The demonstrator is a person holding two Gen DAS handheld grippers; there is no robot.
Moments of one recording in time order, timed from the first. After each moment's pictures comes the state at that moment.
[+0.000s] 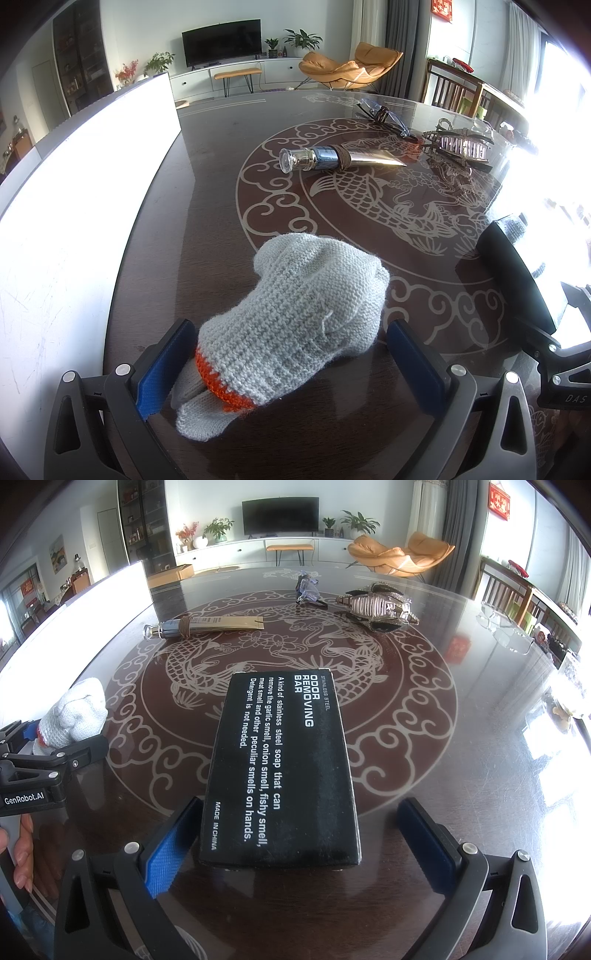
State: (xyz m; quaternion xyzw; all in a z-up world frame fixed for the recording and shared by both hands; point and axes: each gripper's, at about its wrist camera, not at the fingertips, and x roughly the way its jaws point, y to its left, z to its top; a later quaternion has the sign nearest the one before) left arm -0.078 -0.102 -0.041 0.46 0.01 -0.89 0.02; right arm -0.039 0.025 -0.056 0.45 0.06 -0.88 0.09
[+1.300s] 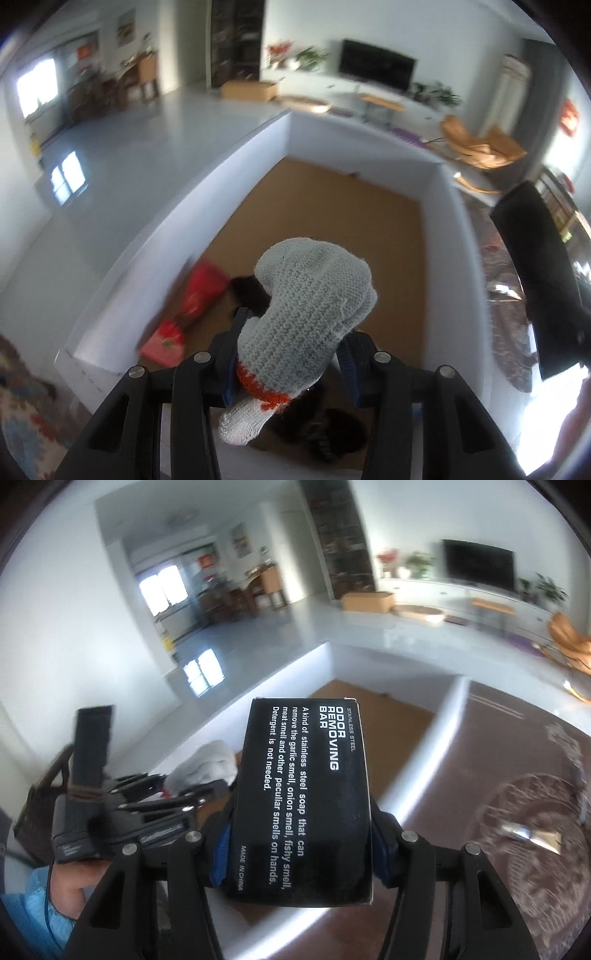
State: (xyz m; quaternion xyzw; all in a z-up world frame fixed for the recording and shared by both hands) left arm 0.052 -0.367 0.074 0.43 0.17 -0.85 0.23; right arm -0.006 -0.269 0.126 0.38 0.07 -0.80 0.46
